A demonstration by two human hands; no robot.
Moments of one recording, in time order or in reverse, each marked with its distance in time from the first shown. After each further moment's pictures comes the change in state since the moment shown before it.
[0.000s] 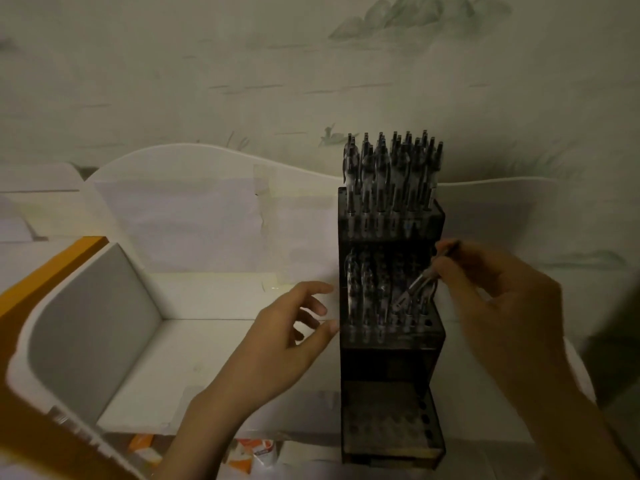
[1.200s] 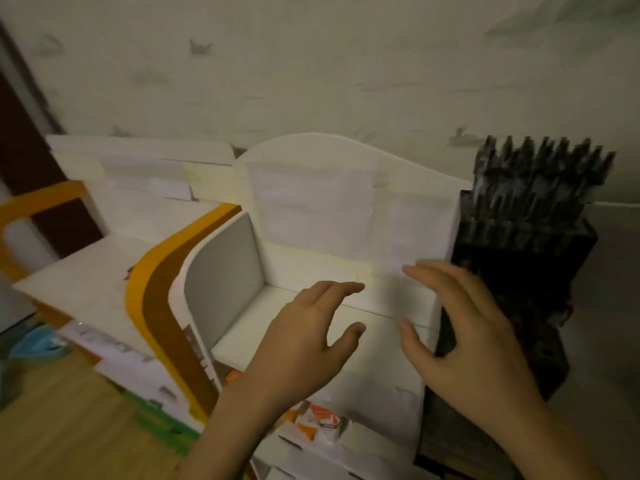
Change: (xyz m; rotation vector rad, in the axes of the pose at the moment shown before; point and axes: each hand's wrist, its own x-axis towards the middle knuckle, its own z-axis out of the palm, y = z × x) left_hand -0.066 -0.020 -0.045 0.500 0.266 -0.008; right_hand -0.043 -0.032 0.076 -0.097 -0.516 -0.369
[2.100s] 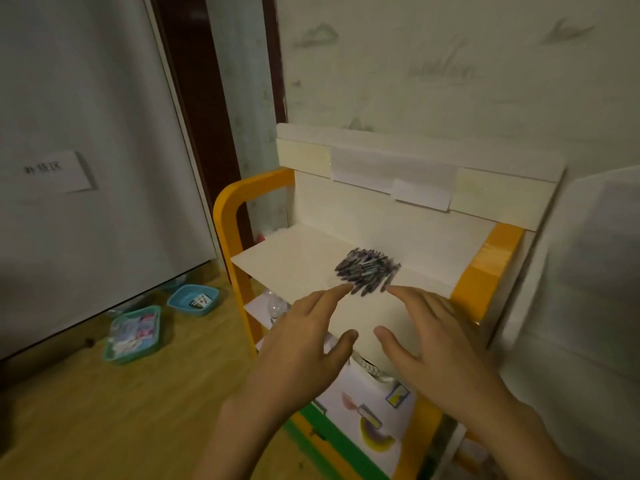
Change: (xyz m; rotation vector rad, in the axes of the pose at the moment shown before) left_hand -0.183 -0.391 -0.257 0.128 0.196 -0.291; right_hand 0.112 -0.336 0.385 0.017 -0.354 -0.137
